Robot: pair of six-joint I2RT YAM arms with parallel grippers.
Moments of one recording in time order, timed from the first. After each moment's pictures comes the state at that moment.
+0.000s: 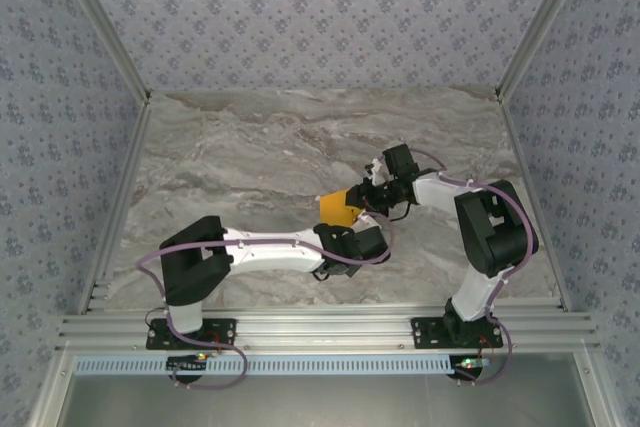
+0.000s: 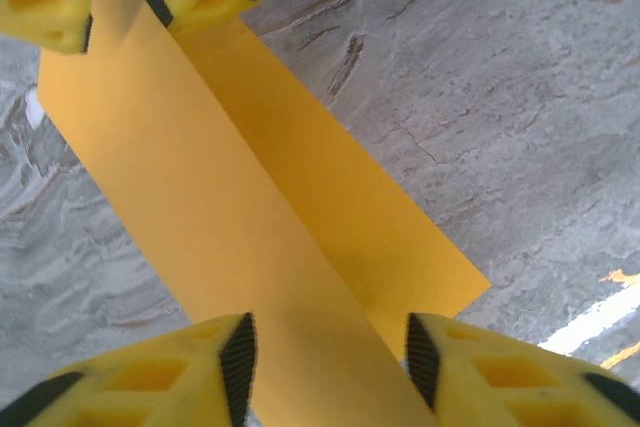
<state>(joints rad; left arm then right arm) -1.29 1.84 1.25 -0.62 -0.47 -0.43 0.36 1.74 0.93 -0.25 -0.77 0.66</state>
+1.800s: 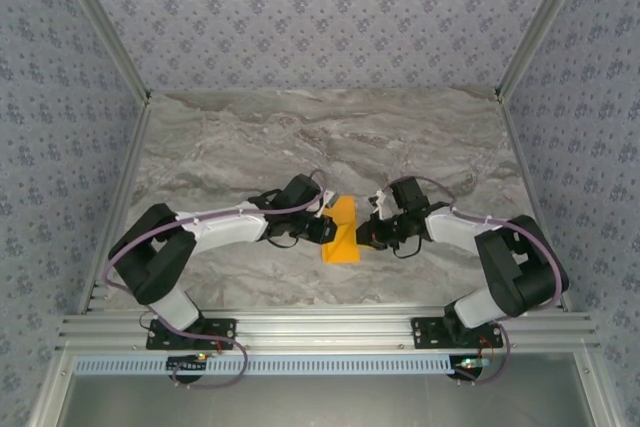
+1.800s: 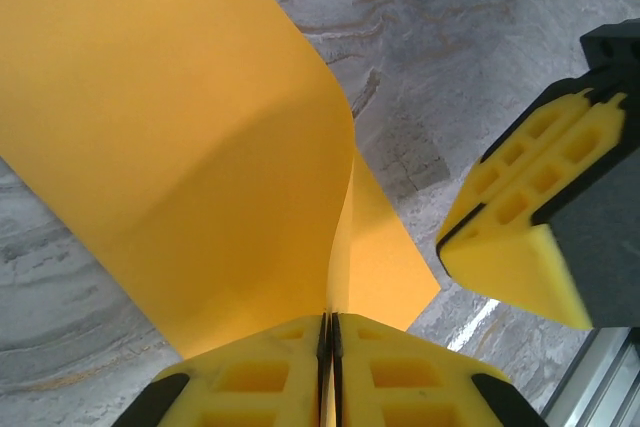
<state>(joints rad) -0.85 1.63 0.89 -0.19 0.33 -0.46 0.43 1.49 0.60 -0.22 -0.76 0.55</state>
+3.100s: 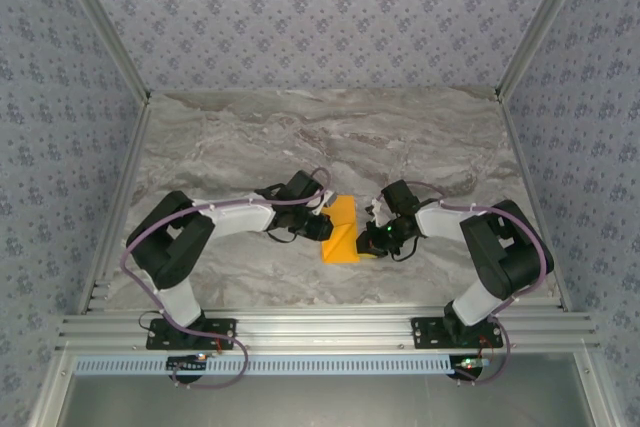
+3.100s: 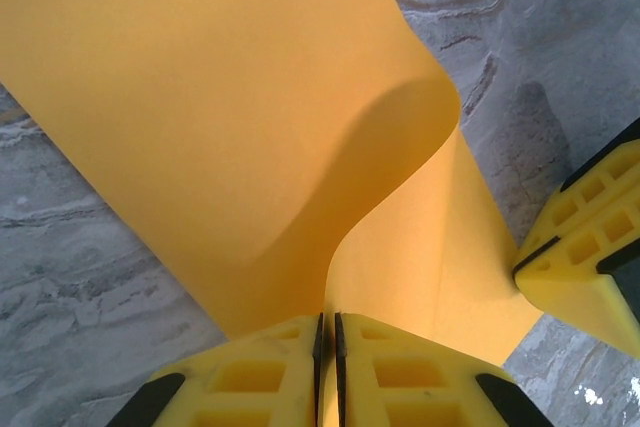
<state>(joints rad) -0.80 1.76 0.96 -0.25 0.33 -0.38 0.46 1.60 0.65 -0.33 -0.68 0.50</state>
